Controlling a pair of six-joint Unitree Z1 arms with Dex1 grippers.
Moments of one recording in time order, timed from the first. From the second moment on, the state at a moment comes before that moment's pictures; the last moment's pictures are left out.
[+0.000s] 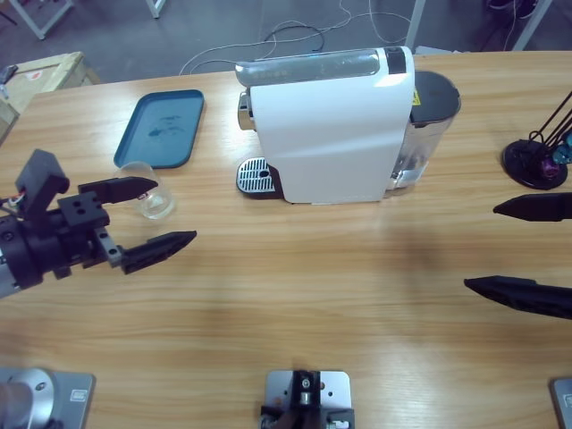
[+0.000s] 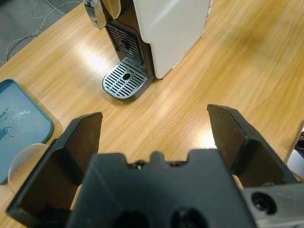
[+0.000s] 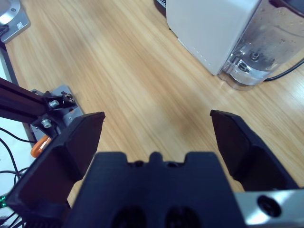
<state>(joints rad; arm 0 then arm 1) -0.99 1.18 -0.40 -0.27 0.08 0.07 0.64 1.07 -0.59 0.24 0.32 -0.13</state>
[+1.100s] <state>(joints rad) -0.46 1.58 -0.92 -0.13 -0.82 -0.96 0.64 1.07 -0.59 0.24 0.32 -0.13</state>
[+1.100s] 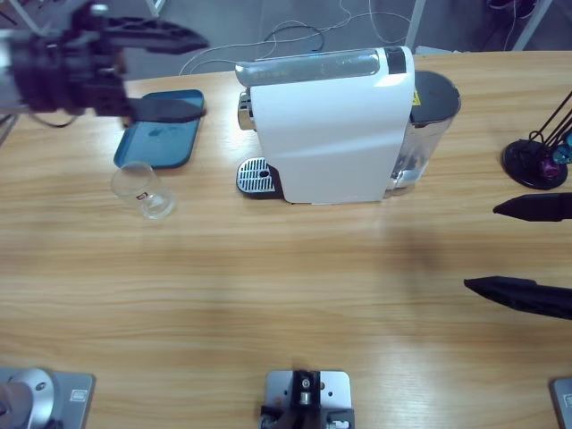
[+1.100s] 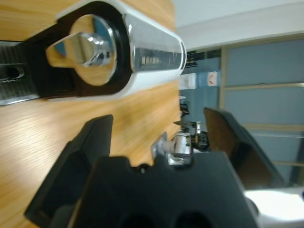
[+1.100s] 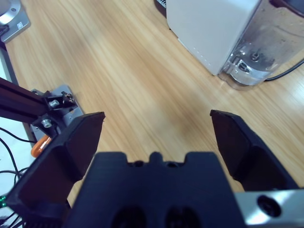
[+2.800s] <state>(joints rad) -0.48 1.73 -1.12 -0.33 -0.92 -1.00 0.64 1.07 -0.59 0.24 0.31 -0.13</state>
